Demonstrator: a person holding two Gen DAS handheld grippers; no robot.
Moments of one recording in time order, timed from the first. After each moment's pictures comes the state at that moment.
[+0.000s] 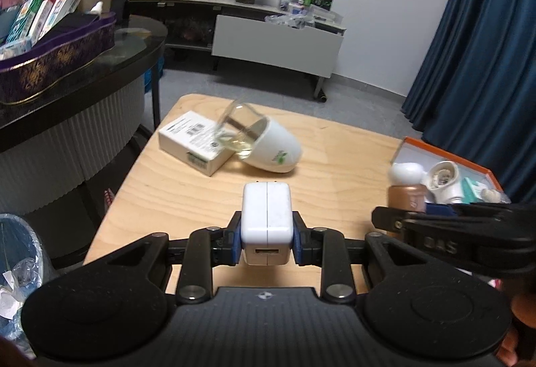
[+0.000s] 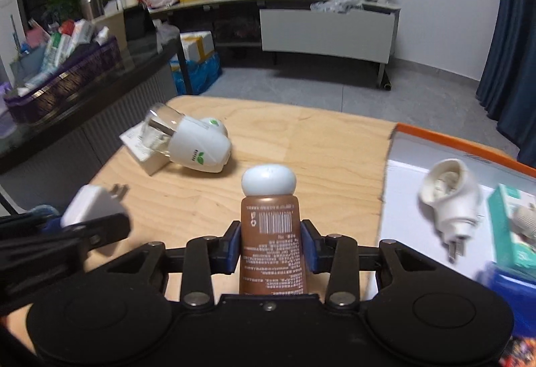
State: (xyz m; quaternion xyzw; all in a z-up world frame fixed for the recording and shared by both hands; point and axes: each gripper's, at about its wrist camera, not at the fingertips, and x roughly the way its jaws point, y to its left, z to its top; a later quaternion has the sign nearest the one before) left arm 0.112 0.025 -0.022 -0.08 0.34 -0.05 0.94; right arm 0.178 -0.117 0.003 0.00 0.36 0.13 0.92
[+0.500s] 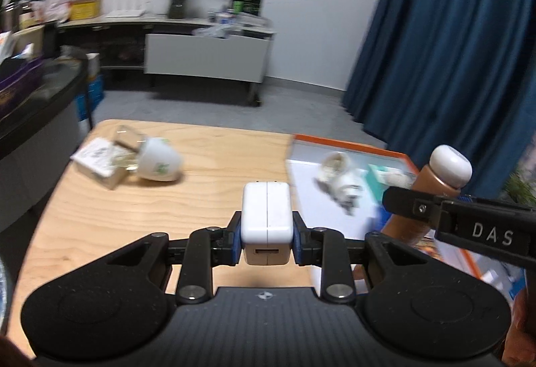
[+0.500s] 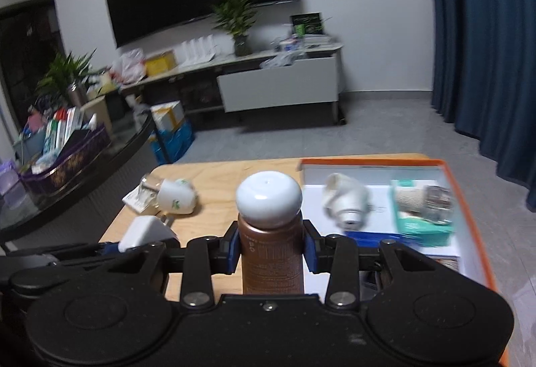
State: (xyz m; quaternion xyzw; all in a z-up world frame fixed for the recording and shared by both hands) left arm 0.074 -0.062 0.010 -0.06 0.31 -0.15 0.94; right arm 0.080 -0.214 0.062 0.08 0.28 0.06 0.95
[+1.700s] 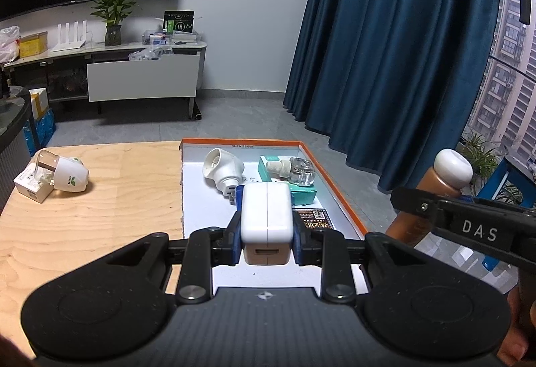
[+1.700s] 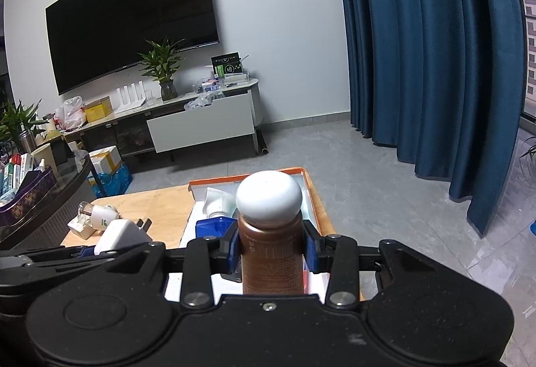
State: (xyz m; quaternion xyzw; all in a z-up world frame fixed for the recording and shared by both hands) left arm 0.016 -0.147 0.022 -0.02 0.28 -0.22 0.94; right arm -0.024 -0.312 0.066 0.10 0.23 -0.05 0.97
